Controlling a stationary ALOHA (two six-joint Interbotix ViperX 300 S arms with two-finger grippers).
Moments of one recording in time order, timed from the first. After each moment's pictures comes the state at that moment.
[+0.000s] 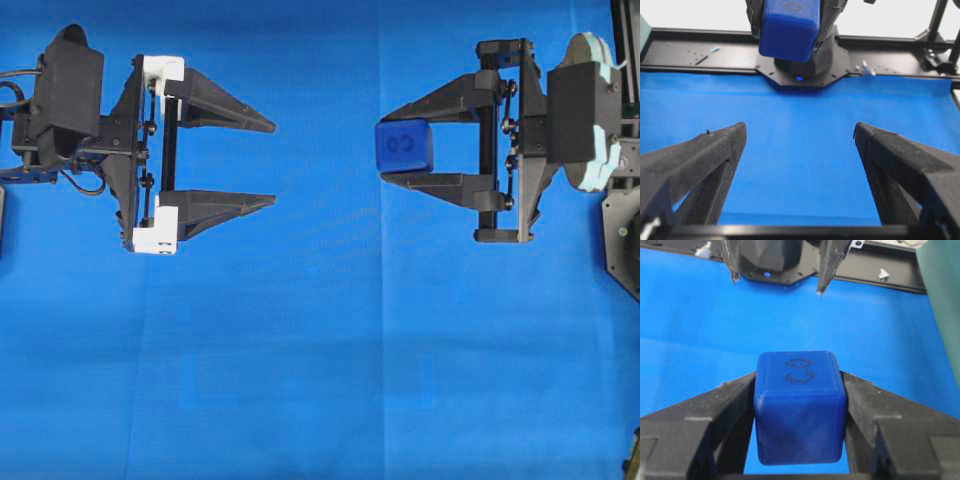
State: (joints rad) left arm 0.01 -0.38 0.77 0.01 -0.33 -0.03; right arm 0.00 -0.52 0.70 -0.67 0.11 0.67
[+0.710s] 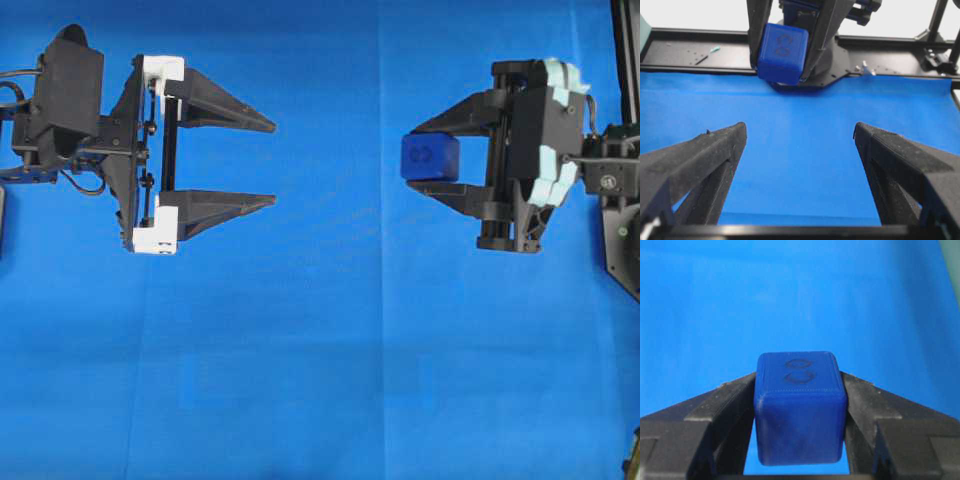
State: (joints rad) left arm 0.01 -0.38 0.77 0.01 -0.34 -0.03; right arm 0.09 -0.52 0.70 -0.61 0.48 0.67
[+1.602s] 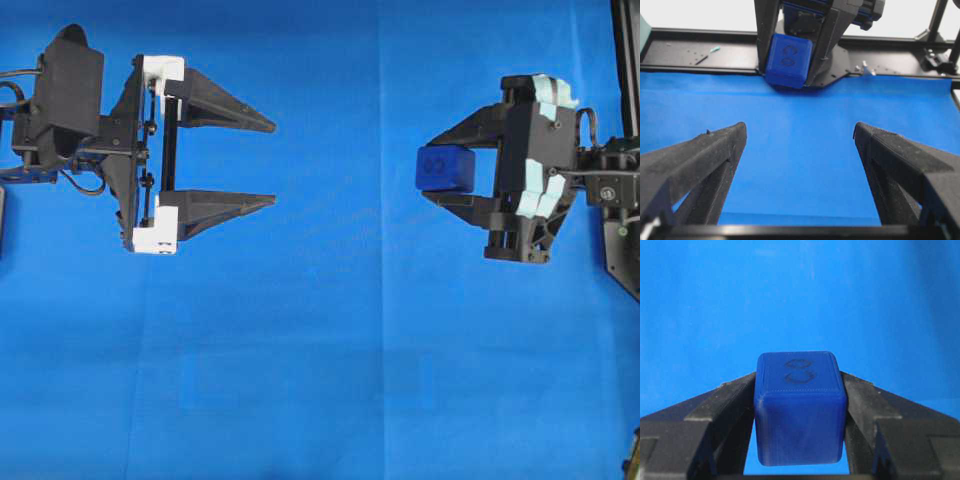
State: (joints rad) left arm 0.01 -0.38 0.77 0.01 -0.34 -0.03; right arm 0.13 -0.52 0.70 -0.58 0.58 0.67
